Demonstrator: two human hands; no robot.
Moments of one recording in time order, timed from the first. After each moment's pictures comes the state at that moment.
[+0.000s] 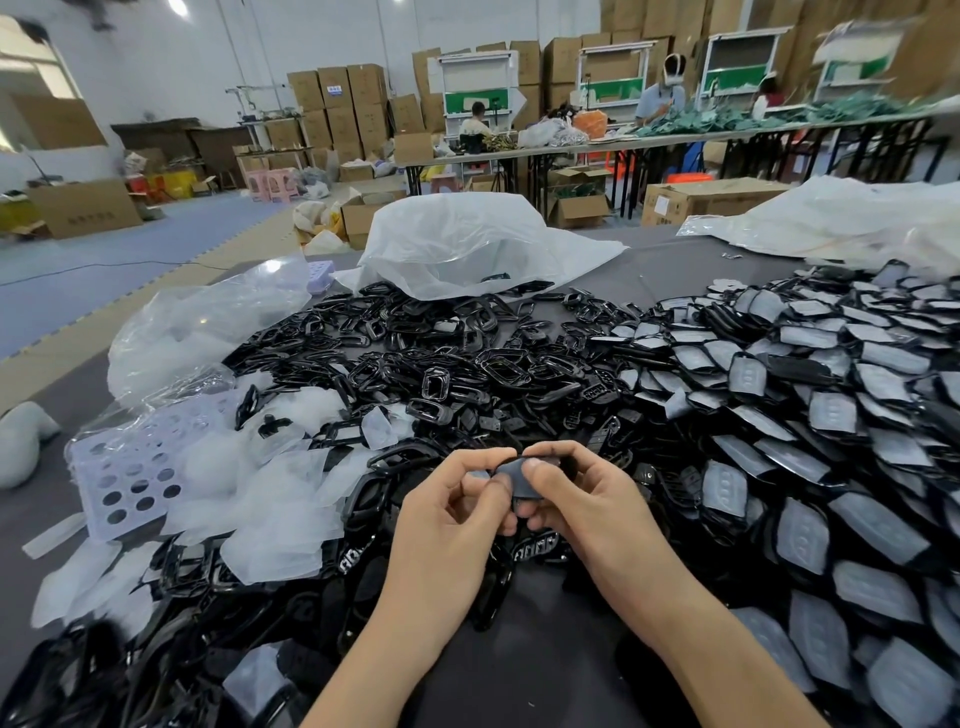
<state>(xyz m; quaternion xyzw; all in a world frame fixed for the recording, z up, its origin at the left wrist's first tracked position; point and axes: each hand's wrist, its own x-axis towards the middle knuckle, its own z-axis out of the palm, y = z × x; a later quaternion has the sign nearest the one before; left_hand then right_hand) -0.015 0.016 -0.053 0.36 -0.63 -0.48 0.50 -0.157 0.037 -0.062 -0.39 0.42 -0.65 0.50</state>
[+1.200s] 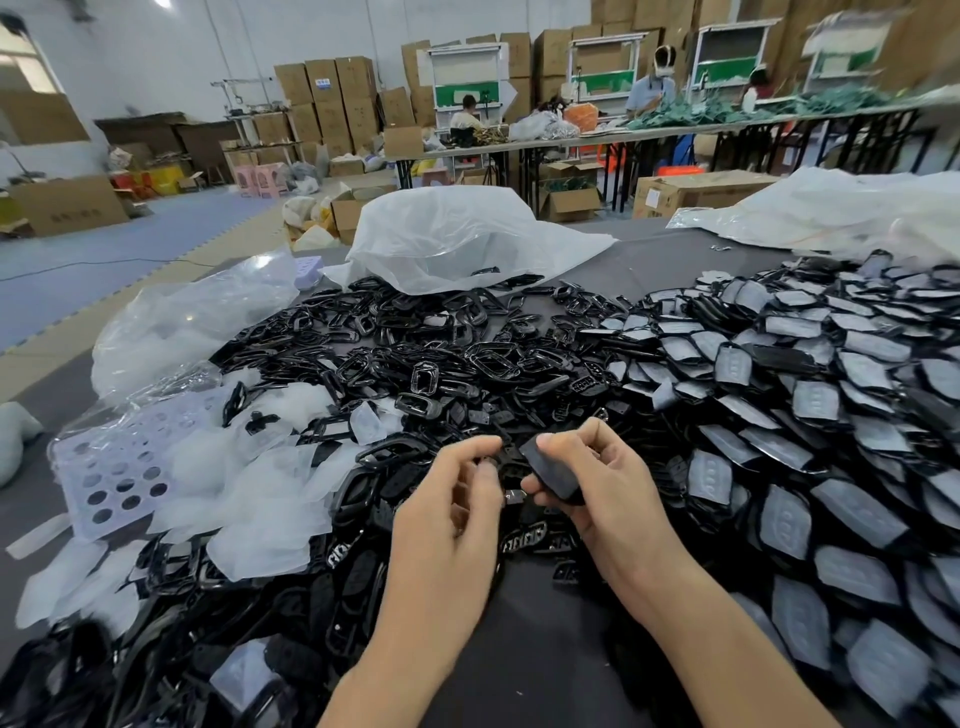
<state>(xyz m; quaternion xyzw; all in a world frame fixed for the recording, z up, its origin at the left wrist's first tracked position) -0.021 0.029 -0.059 0.40 -0.70 -0.31 0.50 -0.168 0.041 -0.054 -0.33 0.43 -0.68 0.49</state>
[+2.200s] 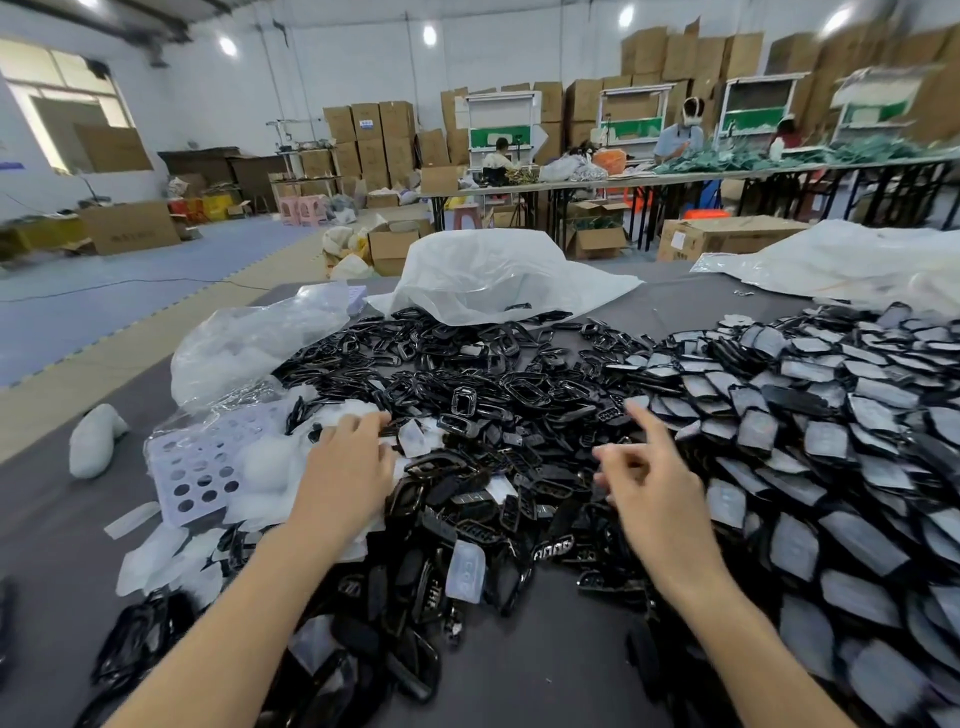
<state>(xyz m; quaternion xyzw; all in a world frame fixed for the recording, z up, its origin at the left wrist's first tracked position) 0.079 -0.072 -0.035 0.60 -0.77 -0.03 0.22 -0.186 0.048 -0.050 -0.49 0.65 -0.56 0.15</state>
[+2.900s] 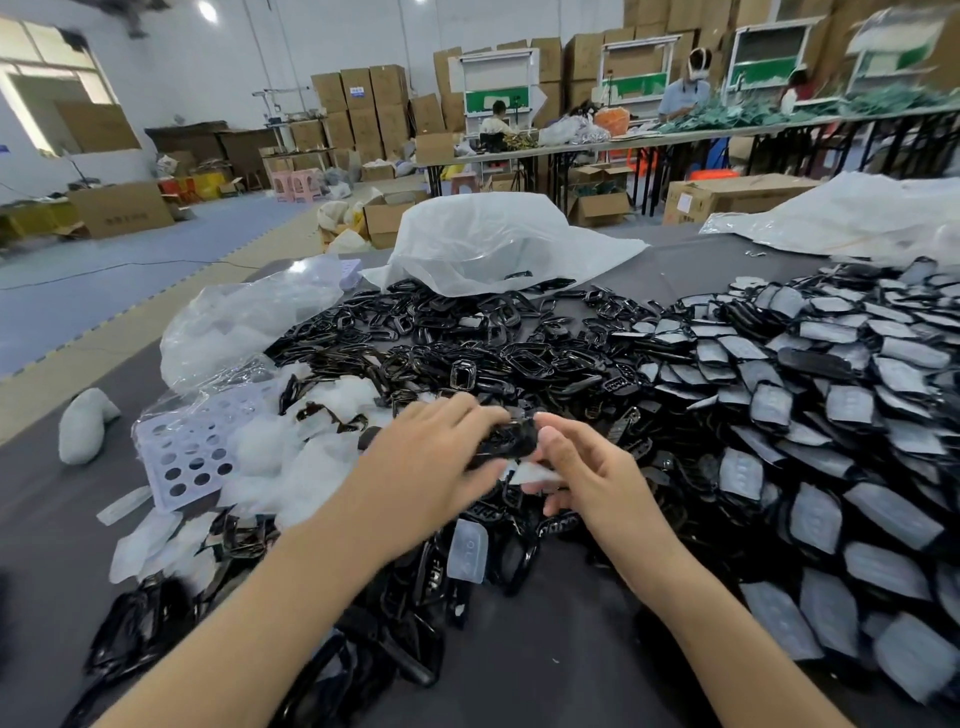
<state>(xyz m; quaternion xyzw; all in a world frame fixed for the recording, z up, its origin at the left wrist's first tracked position) 0.036 -0.021 -0.010 0.29 -0.92 0.12 0.22 -0.147 0.035 -0.062 -0.45 0.47 -0.62 0.44</state>
